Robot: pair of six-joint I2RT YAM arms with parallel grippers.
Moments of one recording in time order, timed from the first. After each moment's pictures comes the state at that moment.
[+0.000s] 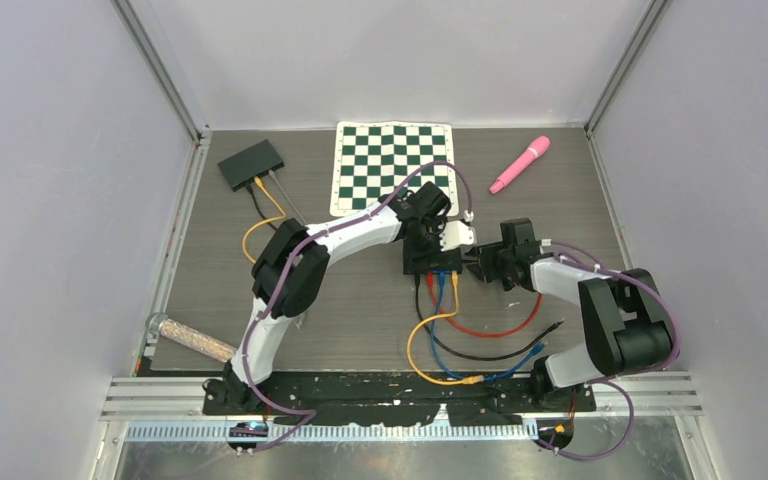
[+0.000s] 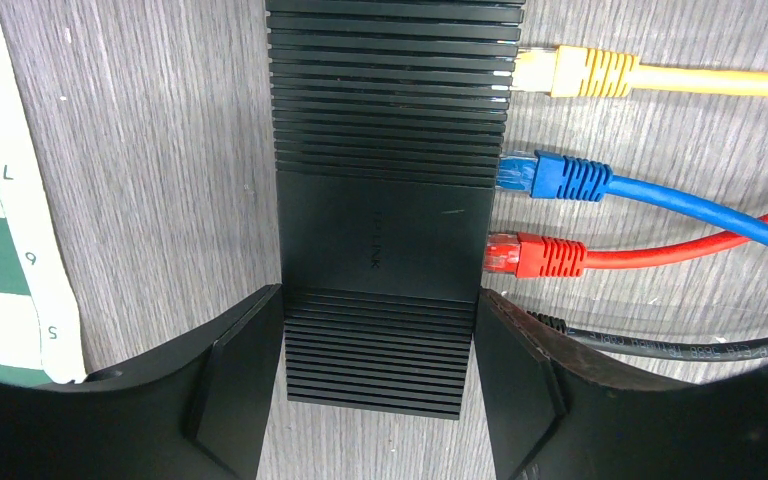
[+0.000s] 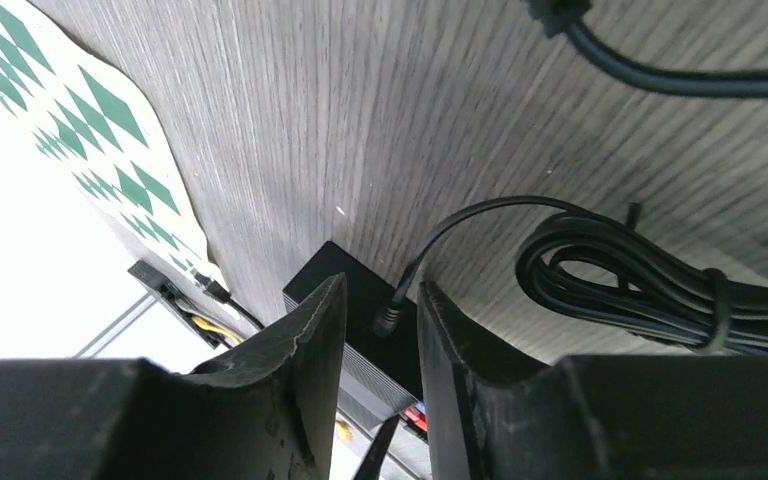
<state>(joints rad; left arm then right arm) -0.84 2.16 1.72 -0.67 0.21 0.66 0.21 1.45 0.55 -0.01 -0.08 1.57</state>
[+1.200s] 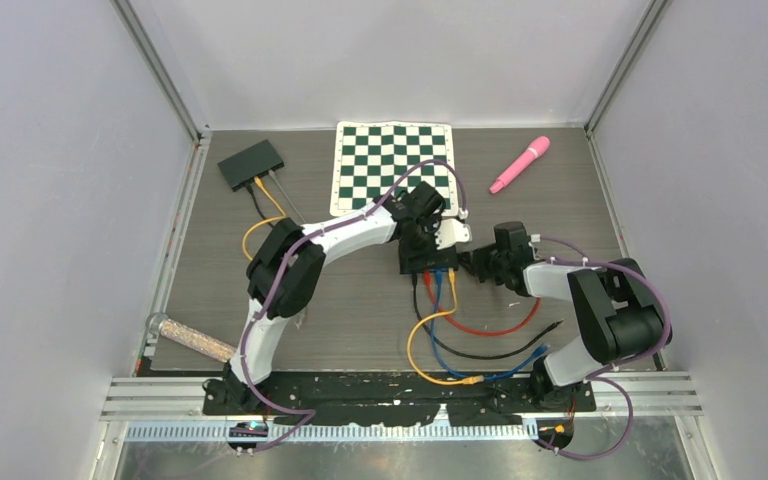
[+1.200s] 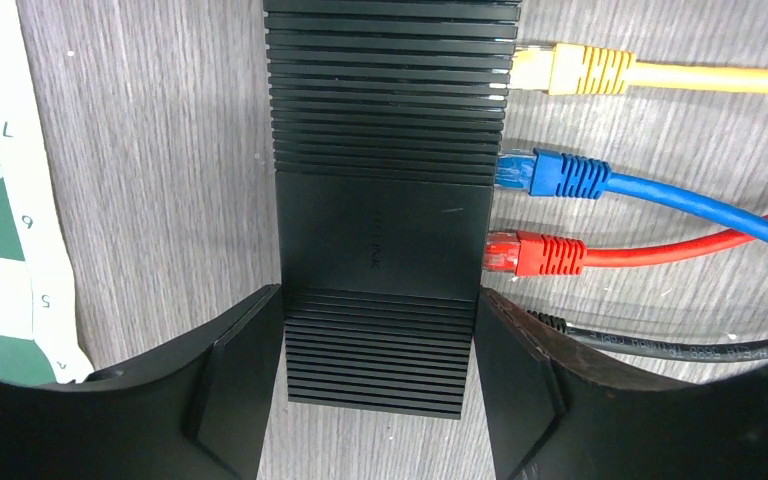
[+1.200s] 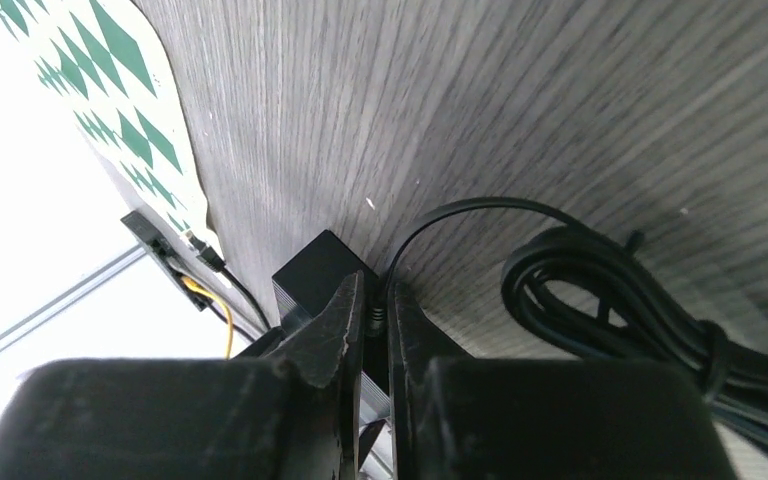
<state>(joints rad) -0.83 2.14 1.67 -0.64 0.19 0.62 0.25 1.54 0.50 0.22 -0.11 1.52</state>
